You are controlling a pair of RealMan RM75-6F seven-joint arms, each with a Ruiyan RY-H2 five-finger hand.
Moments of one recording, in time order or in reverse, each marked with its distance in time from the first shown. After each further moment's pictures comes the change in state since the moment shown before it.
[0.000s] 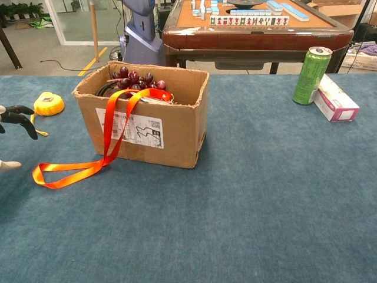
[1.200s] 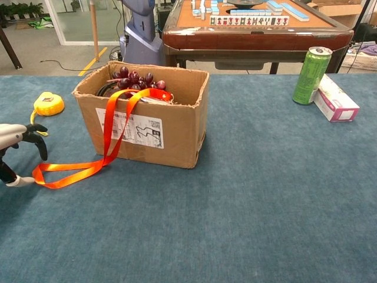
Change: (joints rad) left arm -0.009 -0.121 -0.034 0.110 -0.079 -0.052 0.114; right arm 0.000 0.000 -0.001 0.000 -0.004 0.000 0.003
